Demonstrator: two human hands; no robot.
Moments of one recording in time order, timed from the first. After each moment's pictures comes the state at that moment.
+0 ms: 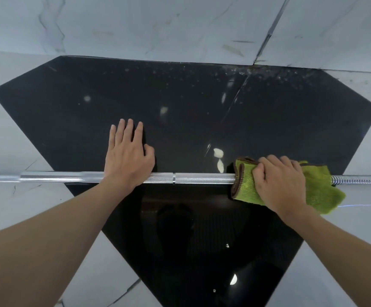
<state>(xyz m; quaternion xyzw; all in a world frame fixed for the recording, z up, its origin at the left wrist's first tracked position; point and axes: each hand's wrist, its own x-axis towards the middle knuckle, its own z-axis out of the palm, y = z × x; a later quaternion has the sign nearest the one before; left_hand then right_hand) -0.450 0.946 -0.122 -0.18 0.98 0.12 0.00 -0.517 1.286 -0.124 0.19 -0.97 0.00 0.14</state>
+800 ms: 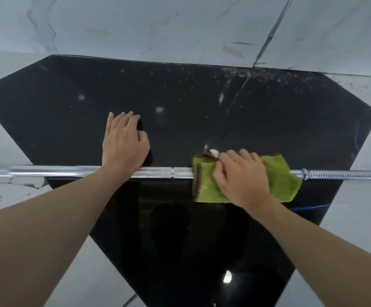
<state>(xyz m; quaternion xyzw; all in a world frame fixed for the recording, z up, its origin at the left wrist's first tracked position) -0.490 0.931 -0.123 -0.19 0.96 0.18 -0.09 -0.523 1.210 -0.121 0.30 -0.95 0.07 0.07</state>
